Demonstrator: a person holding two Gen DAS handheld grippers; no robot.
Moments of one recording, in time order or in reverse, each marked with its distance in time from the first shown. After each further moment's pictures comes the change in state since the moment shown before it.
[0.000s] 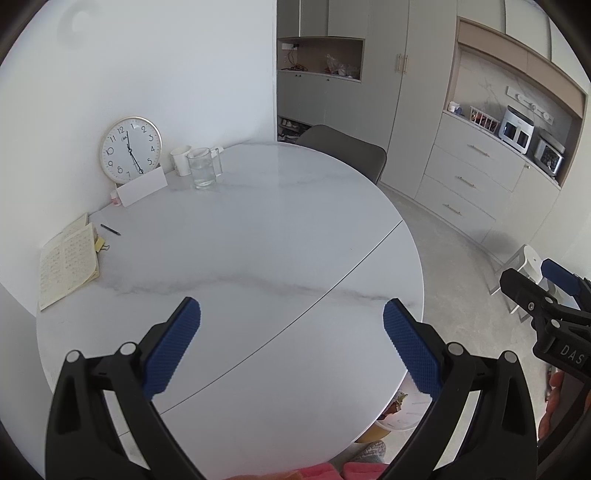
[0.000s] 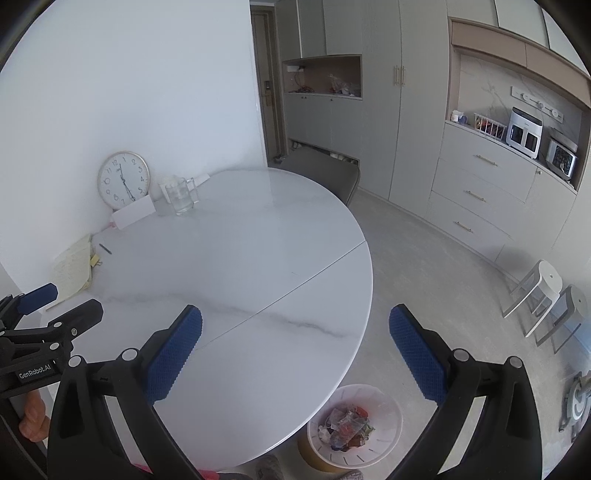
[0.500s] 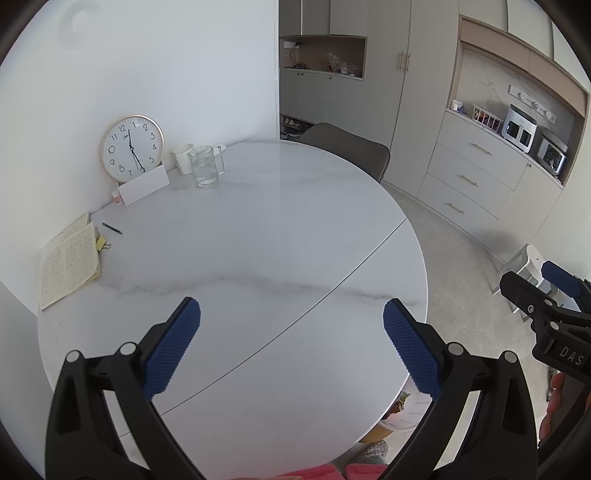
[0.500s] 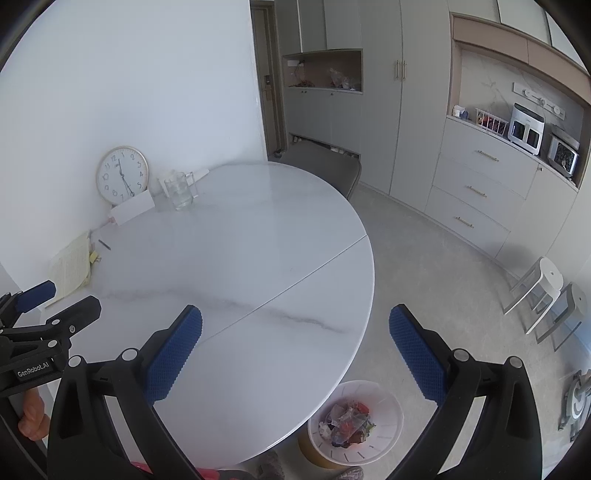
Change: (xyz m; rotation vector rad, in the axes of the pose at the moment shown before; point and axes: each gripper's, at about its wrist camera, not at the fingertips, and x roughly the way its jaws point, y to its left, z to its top) left arm 0.003 0.001 -0.001 -0.008 0.006 0.012; right arm 0.006 0.004 -0.001 -0.002 0.022 0.005
